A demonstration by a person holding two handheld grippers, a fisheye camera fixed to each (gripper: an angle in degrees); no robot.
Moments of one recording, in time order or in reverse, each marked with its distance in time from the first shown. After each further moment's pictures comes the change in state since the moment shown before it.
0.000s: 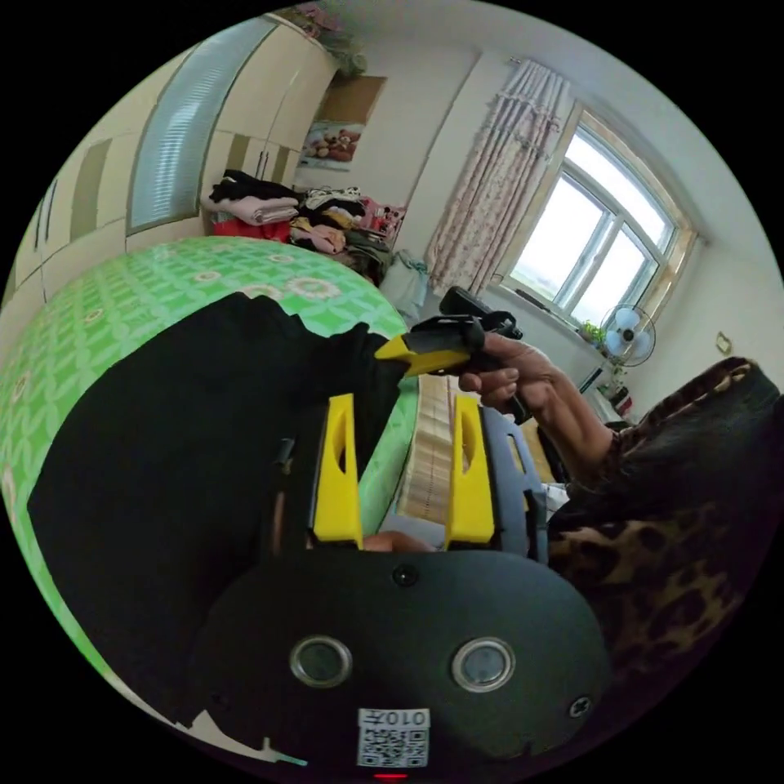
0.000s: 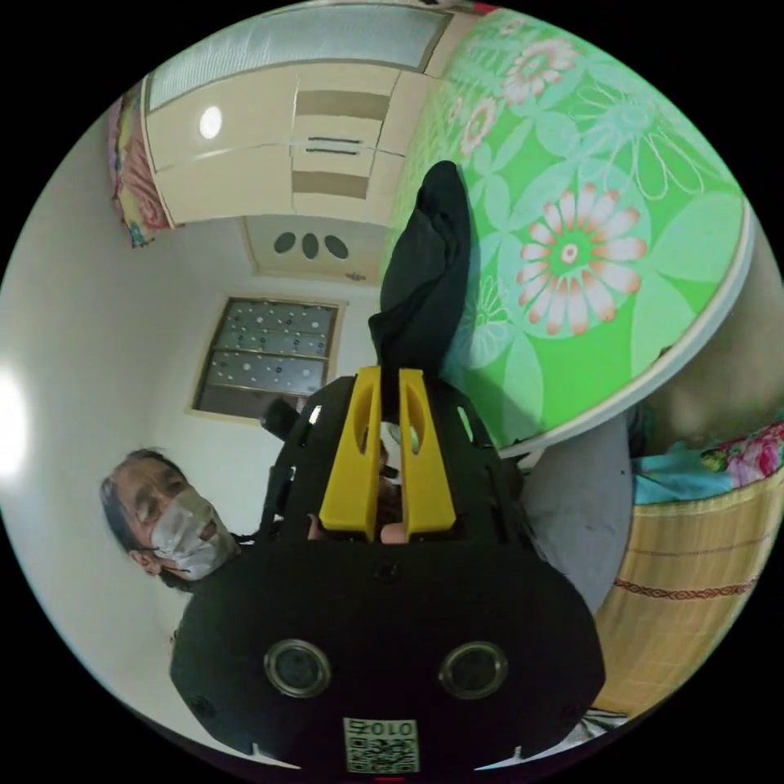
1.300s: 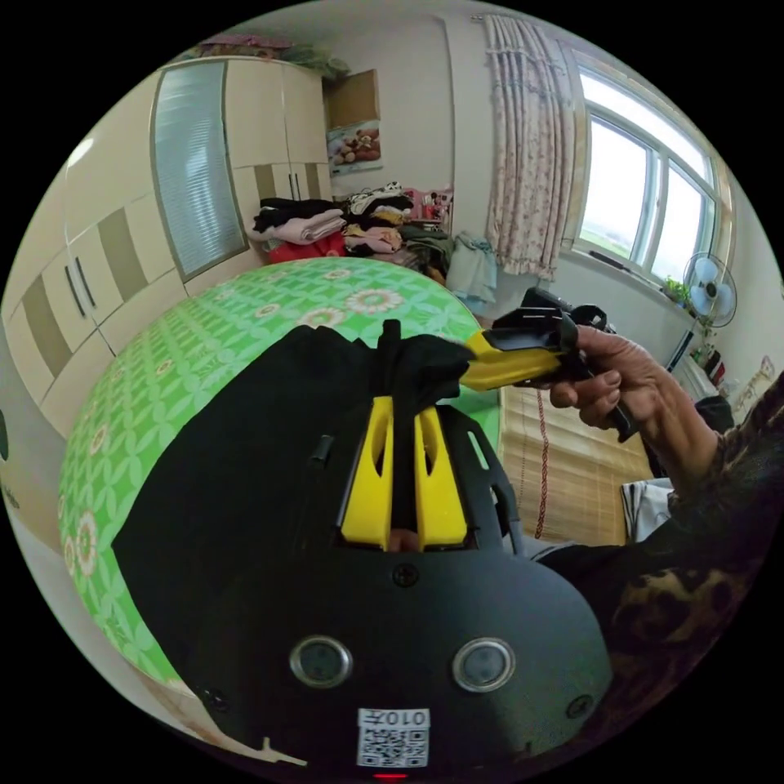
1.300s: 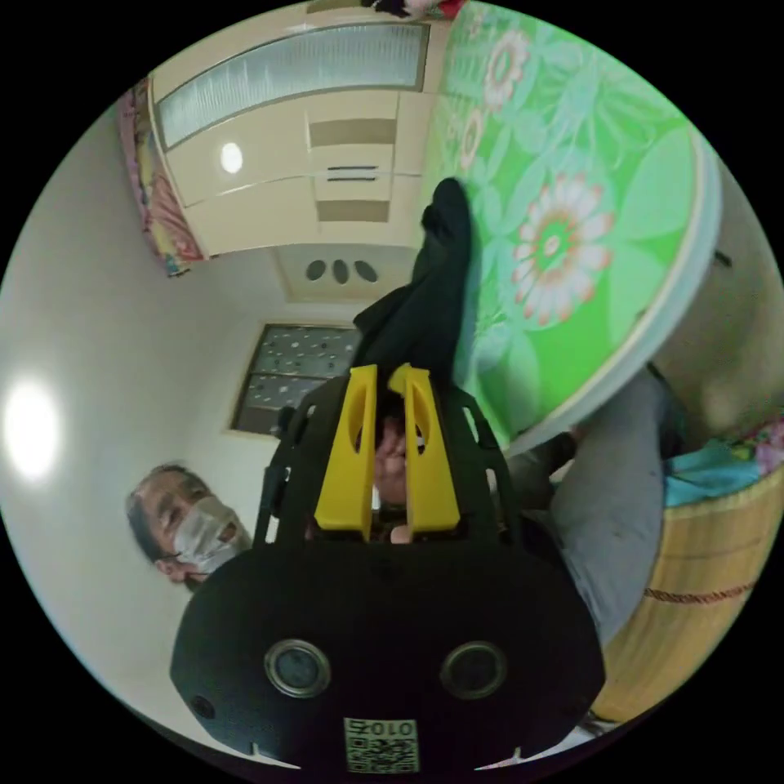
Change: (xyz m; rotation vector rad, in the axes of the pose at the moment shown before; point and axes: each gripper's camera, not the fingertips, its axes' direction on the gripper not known) left arm 0.069 -0.036 0.068 -0.040 -0.356 0.073; right arm -0.010 0.021 -0.033 0.080 0.020 0.021
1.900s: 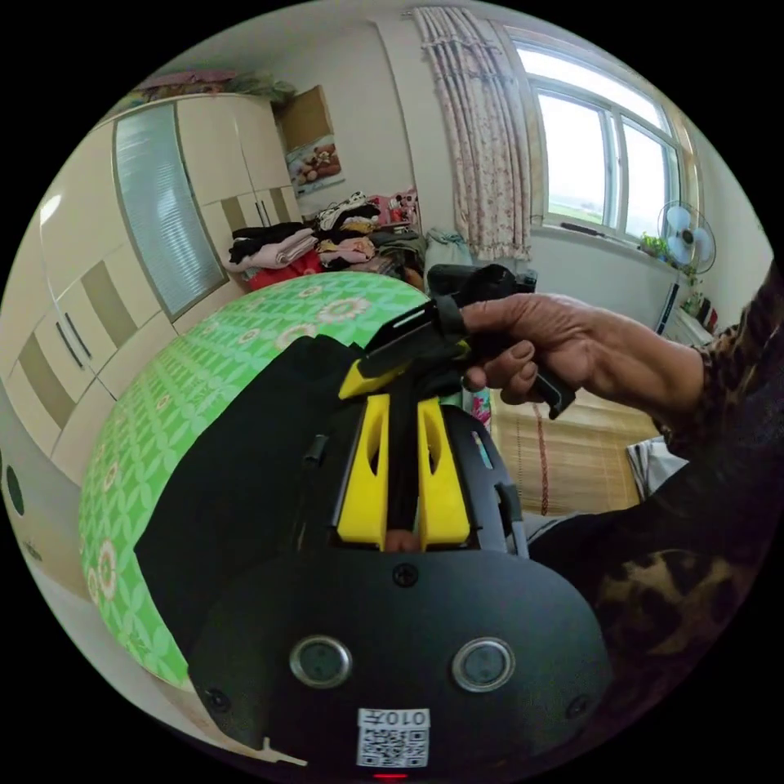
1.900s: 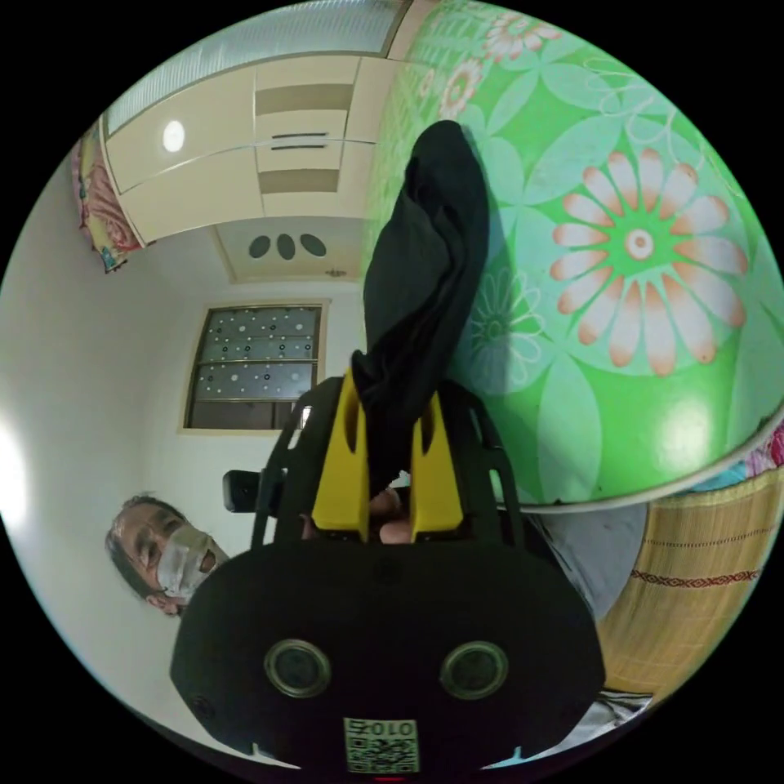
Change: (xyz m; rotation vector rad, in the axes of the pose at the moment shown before) left arm 0.014 -0.027 -0.048 0.029 0.001 0.139; right arm -0.012 -0.016 0.076 -0.130 0.069 0.059
